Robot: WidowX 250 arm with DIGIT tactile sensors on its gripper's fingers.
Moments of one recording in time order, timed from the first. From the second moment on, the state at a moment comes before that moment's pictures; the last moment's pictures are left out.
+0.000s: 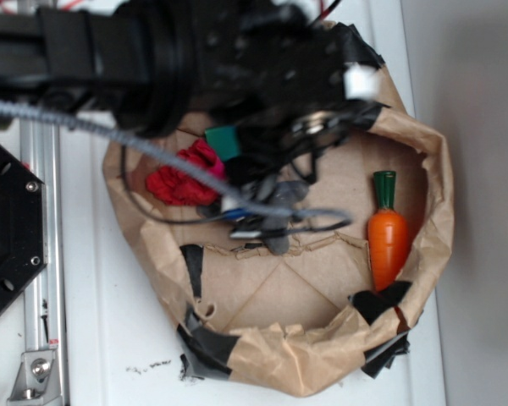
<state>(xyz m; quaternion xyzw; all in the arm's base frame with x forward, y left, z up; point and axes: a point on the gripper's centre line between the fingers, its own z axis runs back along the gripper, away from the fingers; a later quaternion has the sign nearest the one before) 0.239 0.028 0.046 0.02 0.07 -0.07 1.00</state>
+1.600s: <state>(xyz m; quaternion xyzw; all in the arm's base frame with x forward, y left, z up) 0.233 0.018 0.074 -0.01 0.01 -0.07 1.00</state>
